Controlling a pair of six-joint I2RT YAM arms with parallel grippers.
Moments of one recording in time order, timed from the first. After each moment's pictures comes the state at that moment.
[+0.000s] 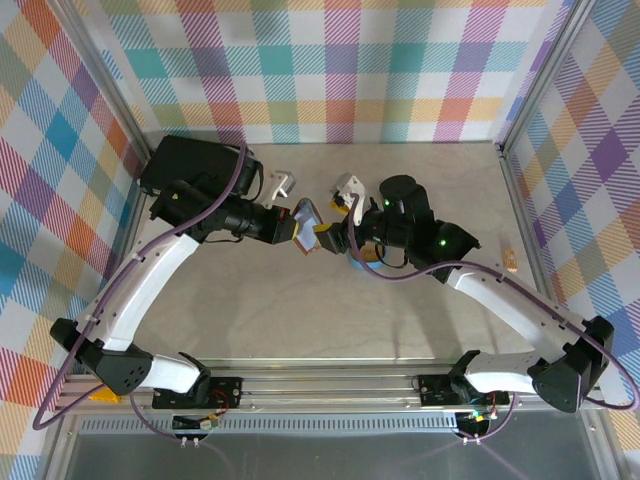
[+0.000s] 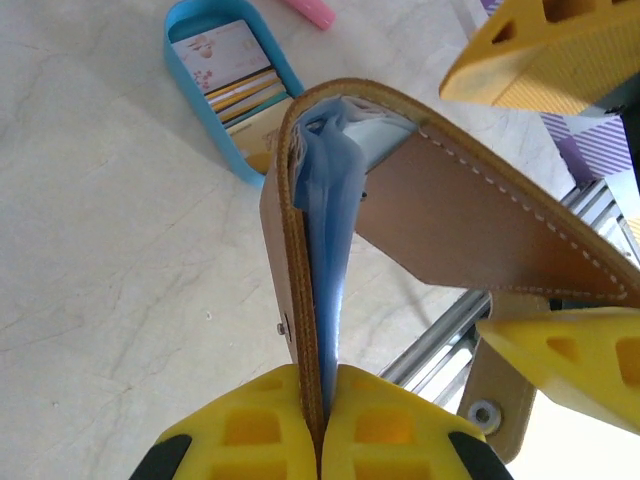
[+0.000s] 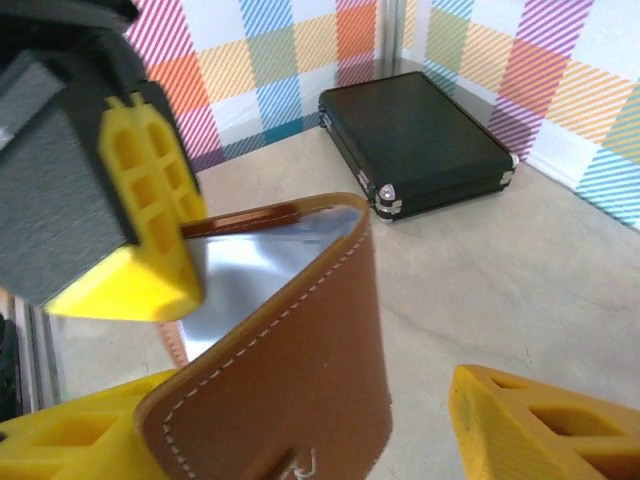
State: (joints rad) left arm -0.58 1.39 1.68 -1.19 0.35 -0.23; right arm 0.77 1.25 1.23 -0.35 -0.28 -0.09
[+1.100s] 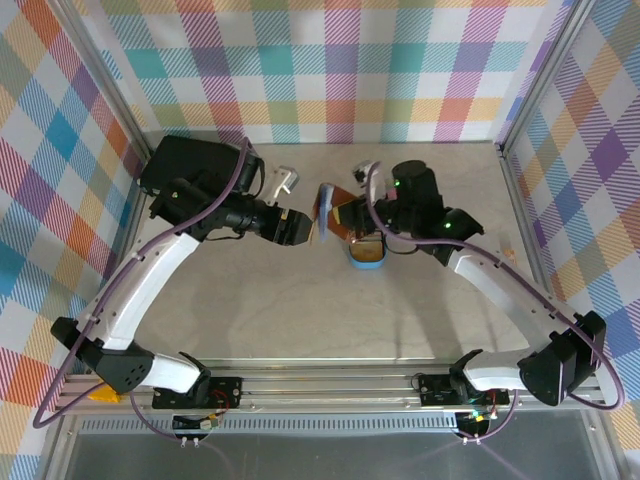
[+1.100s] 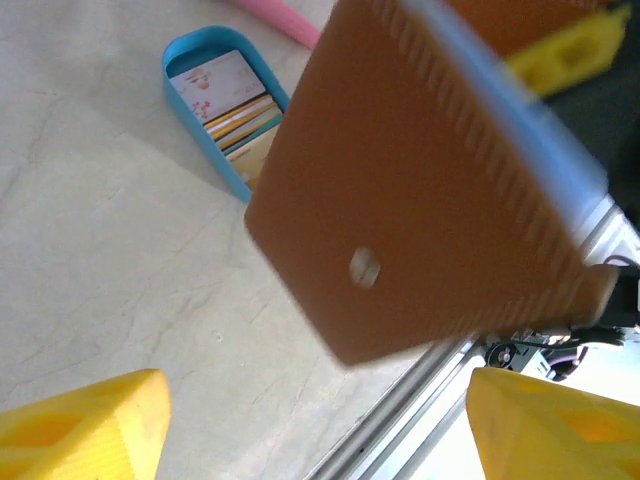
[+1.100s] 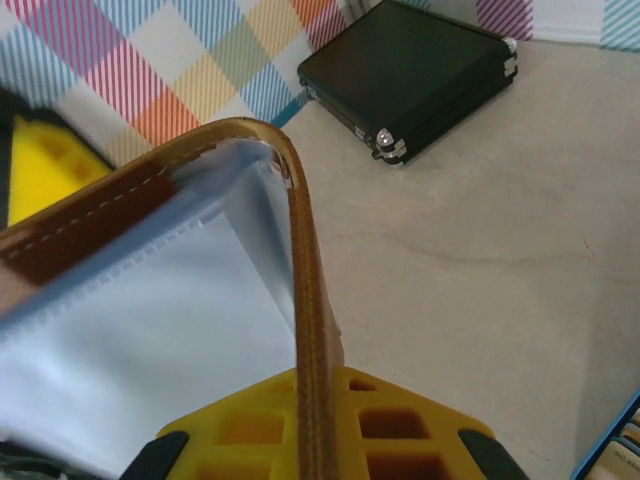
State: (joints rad) left arm -0.59 1.38 1.69 -1.15 0.34 -0.17; right arm 0.58 1.30 1.25 -0.41 -0.48 0.24
